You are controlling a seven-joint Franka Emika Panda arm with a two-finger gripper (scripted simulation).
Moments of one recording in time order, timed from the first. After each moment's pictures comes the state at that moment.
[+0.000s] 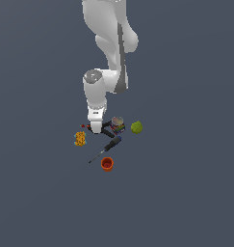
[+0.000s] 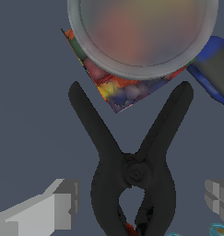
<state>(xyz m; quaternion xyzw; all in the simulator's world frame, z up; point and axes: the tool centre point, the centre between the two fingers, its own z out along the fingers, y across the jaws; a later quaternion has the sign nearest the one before) -0.132 -0.090 0.065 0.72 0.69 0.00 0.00</state>
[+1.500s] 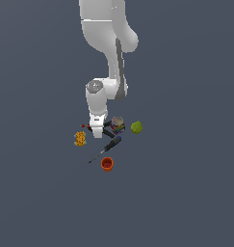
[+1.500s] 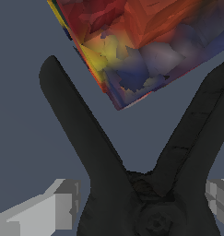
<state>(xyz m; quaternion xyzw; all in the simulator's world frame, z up) -0.132 -0.090 0.020 0.72 0.69 0.00 0.00</state>
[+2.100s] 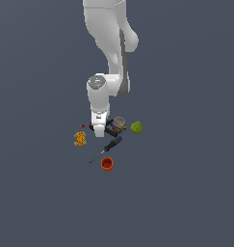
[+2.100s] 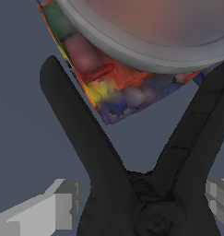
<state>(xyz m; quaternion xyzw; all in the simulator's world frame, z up) -0.121 -0.077 0.049 0.72 0.69 0.00 0.00</state>
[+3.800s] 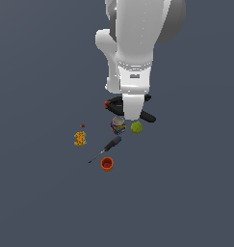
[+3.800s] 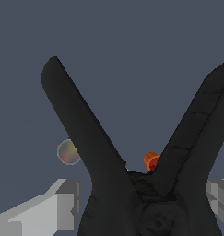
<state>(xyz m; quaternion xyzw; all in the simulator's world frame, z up) -0.008 0.043 0.310 0.72 0.69 0.00 0.00</state>
